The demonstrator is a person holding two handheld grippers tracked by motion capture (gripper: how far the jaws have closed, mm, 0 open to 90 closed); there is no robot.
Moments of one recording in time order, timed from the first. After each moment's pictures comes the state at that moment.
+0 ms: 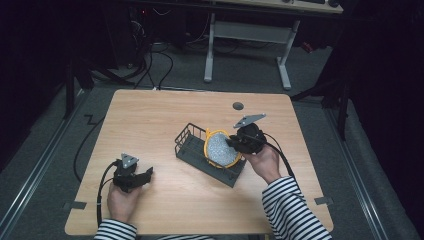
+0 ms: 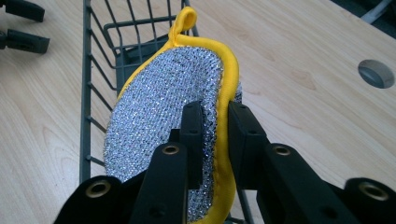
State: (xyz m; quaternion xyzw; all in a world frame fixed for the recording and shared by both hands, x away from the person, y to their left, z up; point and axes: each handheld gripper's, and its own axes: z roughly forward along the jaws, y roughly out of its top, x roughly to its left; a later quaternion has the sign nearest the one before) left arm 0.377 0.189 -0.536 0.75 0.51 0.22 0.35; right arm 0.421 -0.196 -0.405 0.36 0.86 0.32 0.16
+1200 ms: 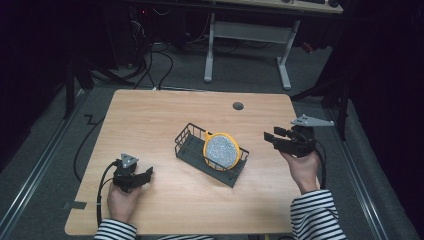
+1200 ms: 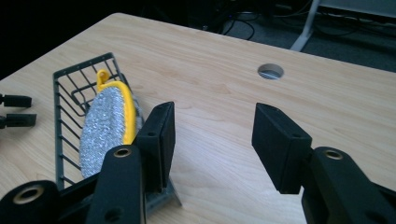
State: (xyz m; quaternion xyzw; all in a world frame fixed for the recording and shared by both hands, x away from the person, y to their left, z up) left arm 0.377 0.189 -0.536 0.75 0.51 0.21 0.35; right arm 0.377 -0.313 -0.375 0.47 0.74 0.43 0.21
